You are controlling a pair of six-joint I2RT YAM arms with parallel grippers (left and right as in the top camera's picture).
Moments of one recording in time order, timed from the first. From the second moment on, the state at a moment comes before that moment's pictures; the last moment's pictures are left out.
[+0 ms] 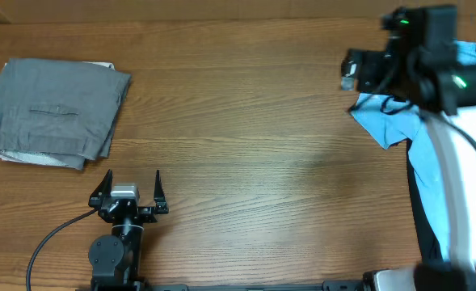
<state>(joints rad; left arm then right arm) -0.01 0.02 0.01 -0.08 -0.02 0.01 0.11 1.63 1.79 -1.17 -0.02 0.20</state>
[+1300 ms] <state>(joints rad) -0.01 0.02 0.01 -0.08 -0.02 0.01 -0.02 2.26 1.79 -0.82 0.17 0.33</state>
